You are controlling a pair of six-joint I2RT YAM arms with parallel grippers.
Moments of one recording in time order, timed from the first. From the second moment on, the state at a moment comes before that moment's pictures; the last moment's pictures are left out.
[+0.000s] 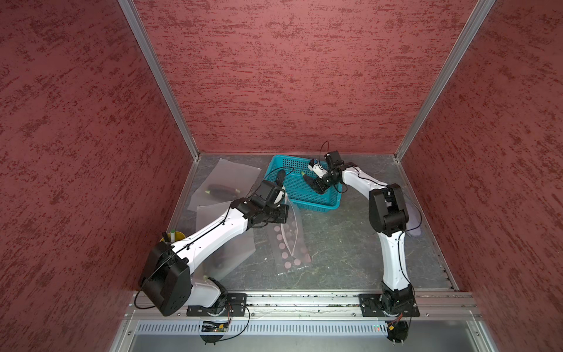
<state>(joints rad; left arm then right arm) -0.62 1.38 1.06 -0.60 0.15 -0.49 0.29 2.22 1.77 -0.57 -0.36 -0.29</state>
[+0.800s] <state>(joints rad) -0.57 1.53 1.27 -0.64 0.21 -0.64 0.28 1.57 0.98 0.69 -0.78 0.64</state>
